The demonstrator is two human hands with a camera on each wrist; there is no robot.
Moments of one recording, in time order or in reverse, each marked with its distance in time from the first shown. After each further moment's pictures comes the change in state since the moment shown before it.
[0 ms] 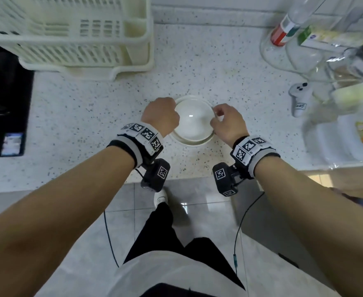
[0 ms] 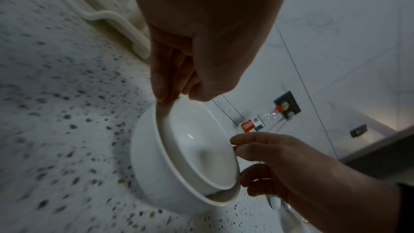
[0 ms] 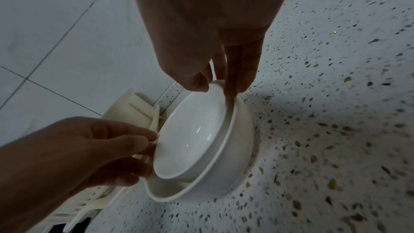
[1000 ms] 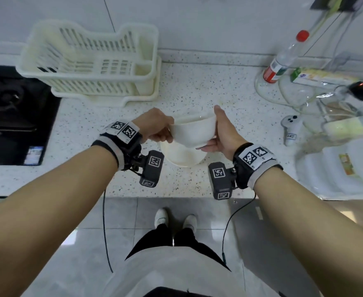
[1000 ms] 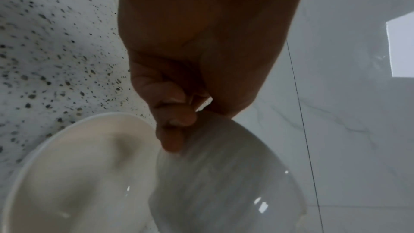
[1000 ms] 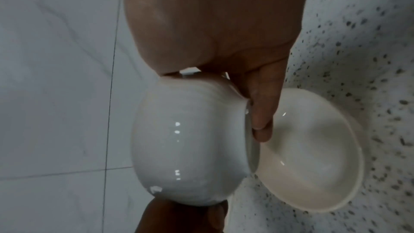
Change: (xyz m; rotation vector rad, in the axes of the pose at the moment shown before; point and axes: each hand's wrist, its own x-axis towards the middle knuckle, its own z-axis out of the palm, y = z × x) left_hand -0.021 0.031 -0.078 -0.741 -0.275 -0.333; right_hand -0.012 -0.046 -0.069 0.747 -0.362 0.255
